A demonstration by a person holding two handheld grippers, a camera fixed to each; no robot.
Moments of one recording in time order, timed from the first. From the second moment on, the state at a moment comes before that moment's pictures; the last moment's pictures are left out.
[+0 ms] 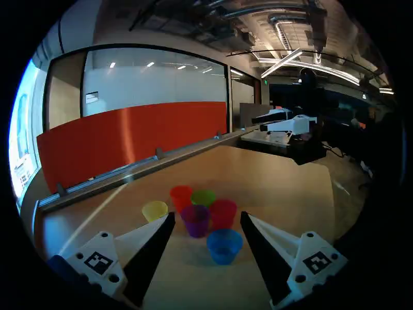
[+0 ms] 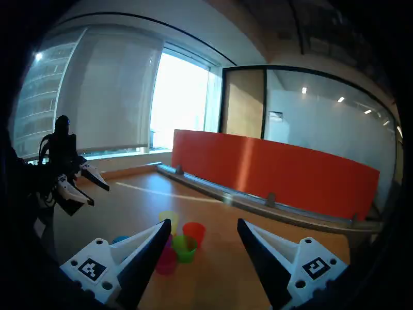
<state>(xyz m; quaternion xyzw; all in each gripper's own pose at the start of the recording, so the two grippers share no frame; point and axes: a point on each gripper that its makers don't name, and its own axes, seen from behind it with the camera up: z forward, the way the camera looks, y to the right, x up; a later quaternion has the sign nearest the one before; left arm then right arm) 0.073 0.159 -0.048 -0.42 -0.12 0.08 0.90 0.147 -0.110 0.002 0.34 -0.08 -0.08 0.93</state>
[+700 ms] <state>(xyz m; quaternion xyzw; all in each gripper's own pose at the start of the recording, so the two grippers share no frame) 0.022 0.179 -0.059 -0.48 -0.17 0.11 0.85 0.137 -0.114 0.016 0.34 -0.09 -0.10 0.93</state>
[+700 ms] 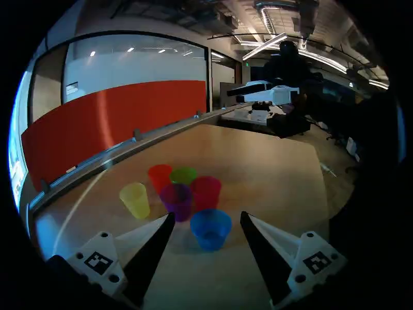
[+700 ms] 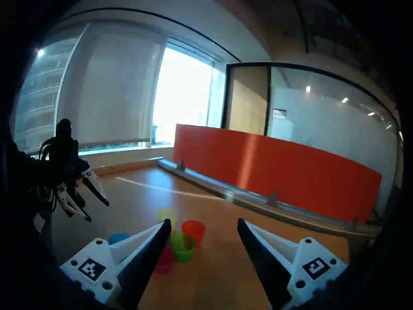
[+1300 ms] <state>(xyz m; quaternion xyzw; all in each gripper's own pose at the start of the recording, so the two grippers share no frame) -0.020 0.186 -0.058 -0.48 -0.20 0.13 0.84 0.130 -0.120 0.027 0.35 -0.10 -0.11 0.93</state>
